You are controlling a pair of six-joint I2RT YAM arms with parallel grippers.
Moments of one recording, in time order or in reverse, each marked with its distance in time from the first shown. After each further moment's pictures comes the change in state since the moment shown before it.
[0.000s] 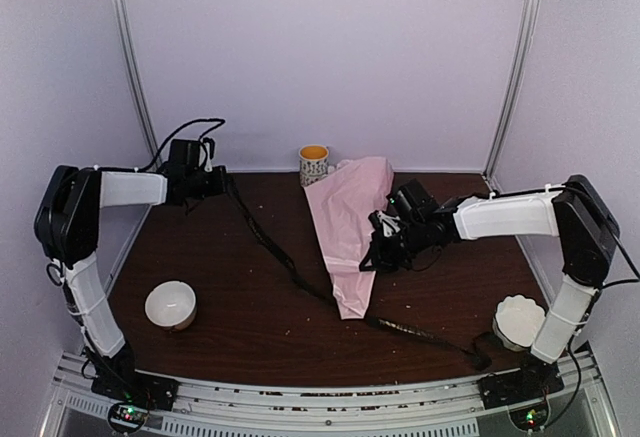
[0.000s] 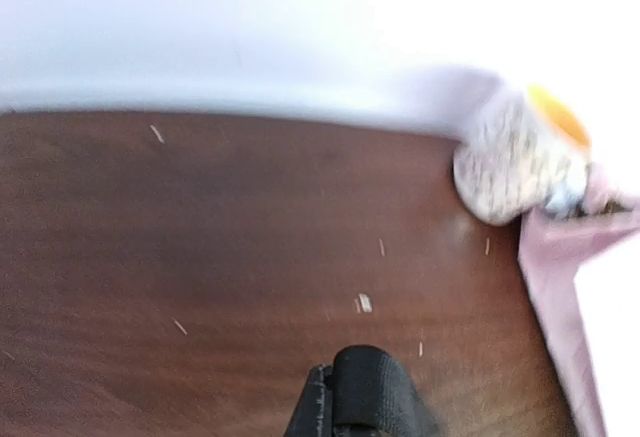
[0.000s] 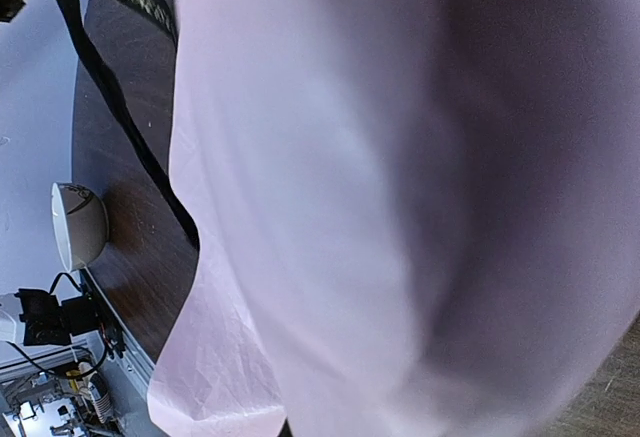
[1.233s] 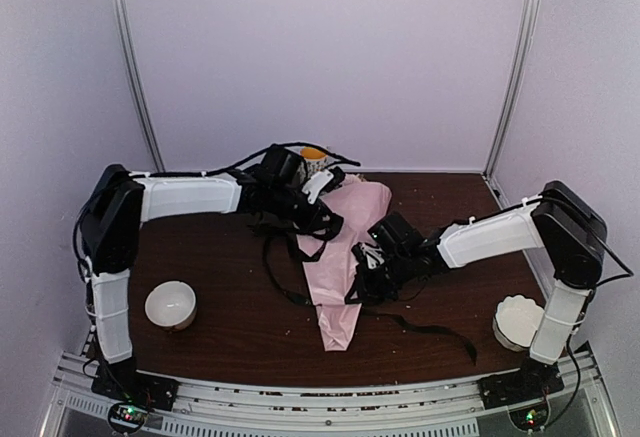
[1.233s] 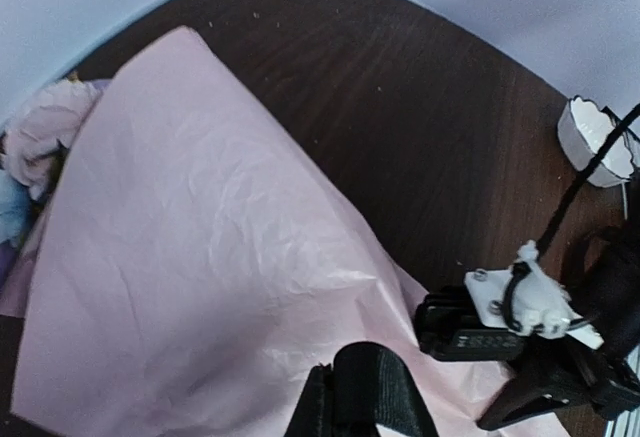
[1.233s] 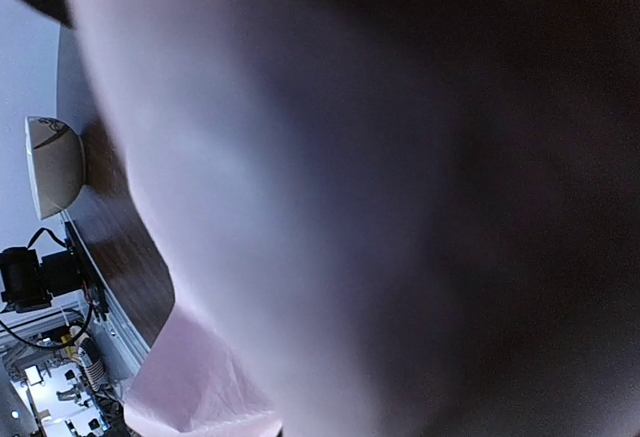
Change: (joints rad) left arm -0.444 0.094 0.289 -0.286 0.346 0.380; right arm 0.140 0.056 -0.111 0.157 -0.019 0.098
